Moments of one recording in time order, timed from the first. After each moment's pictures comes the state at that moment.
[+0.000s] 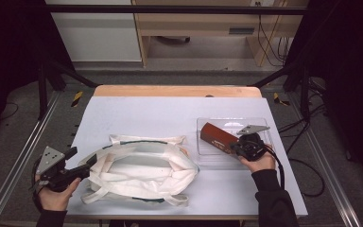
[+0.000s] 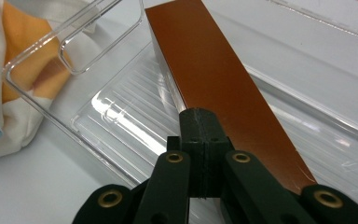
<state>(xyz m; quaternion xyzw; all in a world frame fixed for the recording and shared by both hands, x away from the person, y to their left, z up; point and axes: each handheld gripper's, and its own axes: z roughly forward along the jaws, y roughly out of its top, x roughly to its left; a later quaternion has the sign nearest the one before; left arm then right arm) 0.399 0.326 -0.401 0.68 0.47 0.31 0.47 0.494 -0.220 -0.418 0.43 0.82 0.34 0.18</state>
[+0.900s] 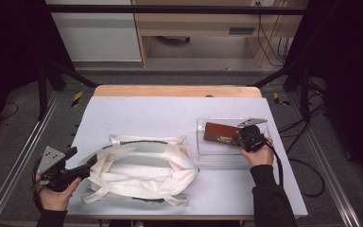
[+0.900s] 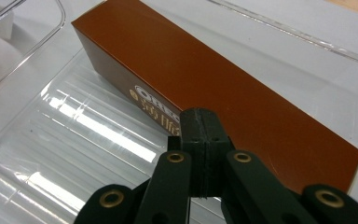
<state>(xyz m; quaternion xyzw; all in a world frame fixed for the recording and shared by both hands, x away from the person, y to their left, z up) 0.399 0.326 -0.402 0.68 0.47 0.31 0.46 0.523 -0.226 -0.424 0.48 0.79 0.30 0.23</state>
